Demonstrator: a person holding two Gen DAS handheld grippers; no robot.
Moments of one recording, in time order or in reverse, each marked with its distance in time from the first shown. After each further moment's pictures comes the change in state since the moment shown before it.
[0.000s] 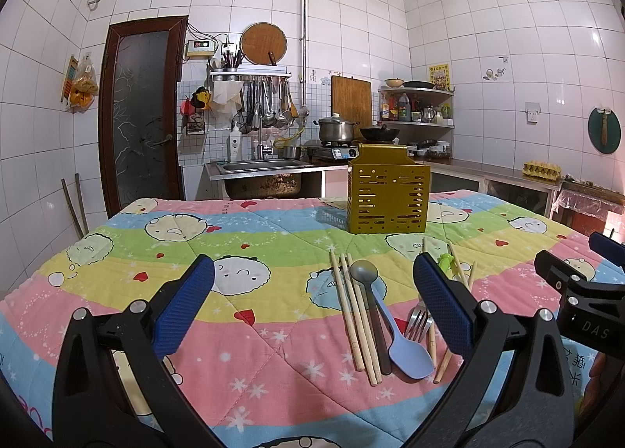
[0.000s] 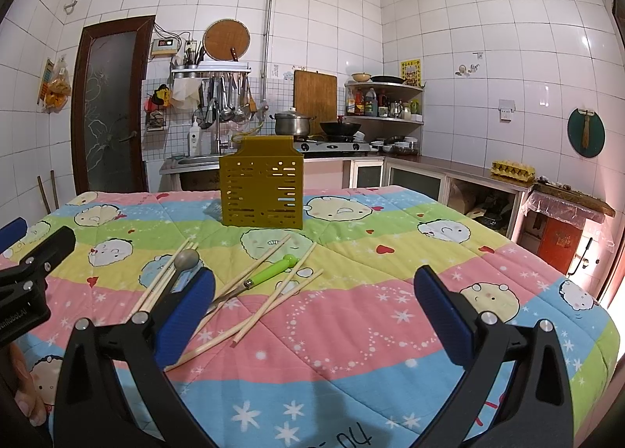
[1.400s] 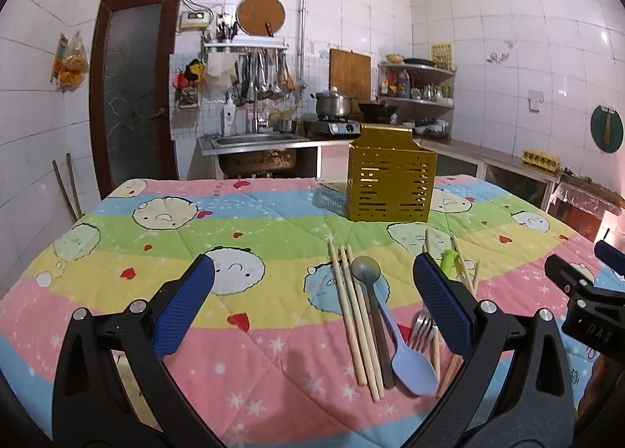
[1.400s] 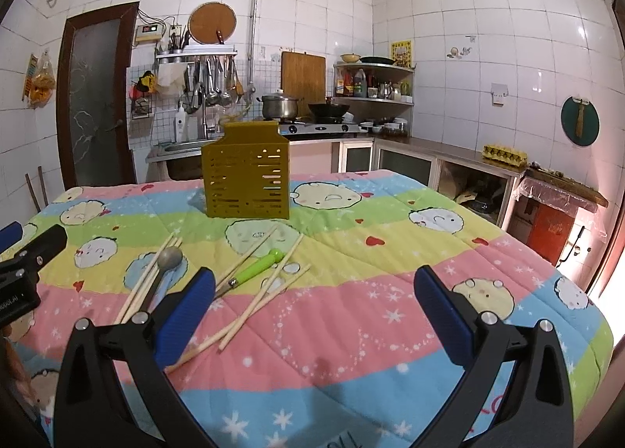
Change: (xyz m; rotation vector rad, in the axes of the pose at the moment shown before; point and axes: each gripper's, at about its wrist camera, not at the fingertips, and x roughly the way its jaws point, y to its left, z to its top) left arm 0.039 0.007 0.026 -0.019 0.130 -0.033; right arm 0.024 -0.001 0.018 0.015 0.079 -0.060
